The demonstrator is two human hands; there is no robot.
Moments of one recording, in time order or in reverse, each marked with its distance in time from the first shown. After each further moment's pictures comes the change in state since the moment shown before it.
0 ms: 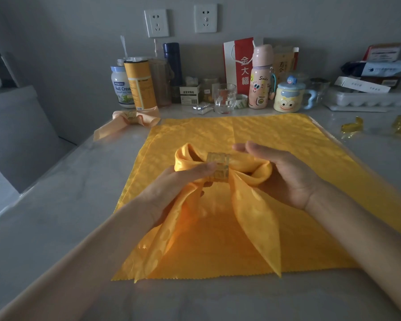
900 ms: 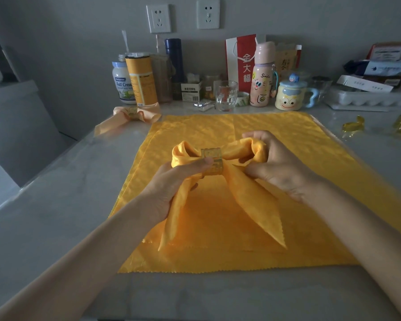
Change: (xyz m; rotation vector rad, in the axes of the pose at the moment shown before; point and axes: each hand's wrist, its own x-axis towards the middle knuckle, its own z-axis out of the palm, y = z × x) left_hand -0.007 0.002 0.006 -0.041 0.105 -0.038; right_hand 0.005 0.004 0.001 -0.727 0.316 -0.231
